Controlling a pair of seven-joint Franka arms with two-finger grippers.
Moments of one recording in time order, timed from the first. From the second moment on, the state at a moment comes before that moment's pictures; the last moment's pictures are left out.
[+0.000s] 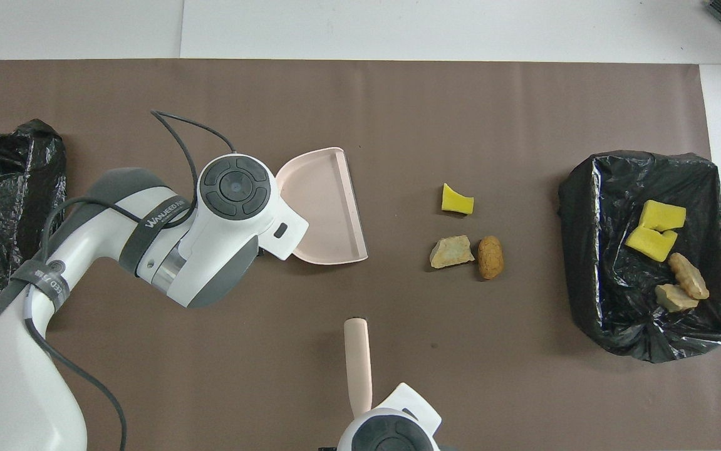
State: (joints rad) left arm -0.13 0.29 -0.41 -1.84 0.35 2.07 0.77; right arm 0.60 -0.23 0.27 -2.26 0.35 1.83 0.73
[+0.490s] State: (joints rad) left arm -0.16 0.33 -0.44 -1.84 0.35 2.08 0.76; right arm 0.29 -0.25 0.26 -2.28 -0.01 1.74 0.38
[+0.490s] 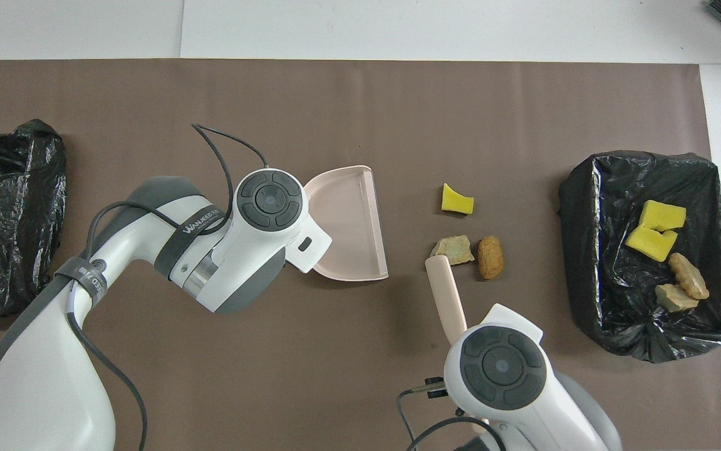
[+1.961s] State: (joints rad) left arm -0.22 0.33 -0.45 -1.86 0.46 1.96 0.65; right arm 0.10 0.03 0.29 -2.20 0.26 2.00 0.26
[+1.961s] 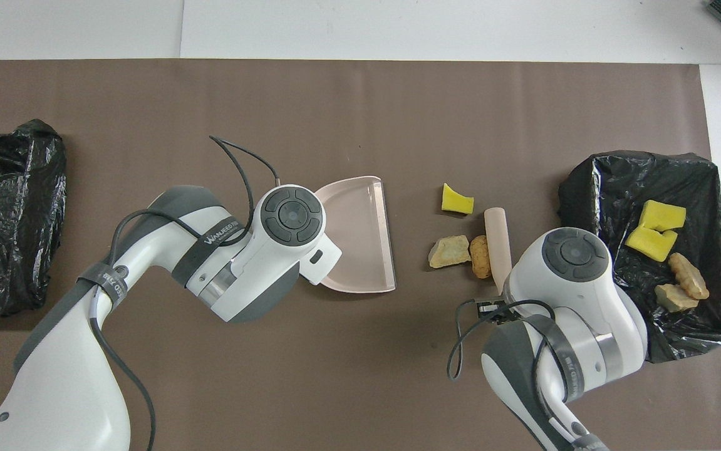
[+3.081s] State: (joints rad) left arm -0.24 0.31 -0.45 -1.86 0.50 1.87 0.59; right arm 0.02 -0.04 0.27 -2.09 0.38 1.80 0.06
